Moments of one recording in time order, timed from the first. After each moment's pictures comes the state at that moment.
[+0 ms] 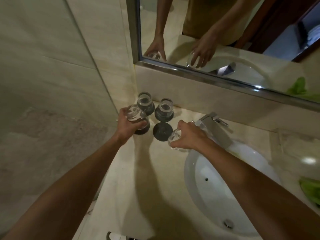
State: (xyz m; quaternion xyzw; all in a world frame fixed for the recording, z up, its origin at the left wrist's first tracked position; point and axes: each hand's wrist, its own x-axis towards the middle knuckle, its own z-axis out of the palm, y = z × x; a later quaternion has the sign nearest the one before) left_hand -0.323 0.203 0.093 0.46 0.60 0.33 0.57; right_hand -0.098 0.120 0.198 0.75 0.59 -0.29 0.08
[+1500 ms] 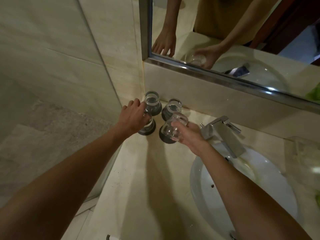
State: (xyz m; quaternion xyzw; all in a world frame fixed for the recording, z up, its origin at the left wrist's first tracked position) left_hand -0.312 0.229 0.138 0.81 0.57 0.02 0.15; right_hand -0.111 0.145 0.142 0.67 0.20 -0.61 -0.37
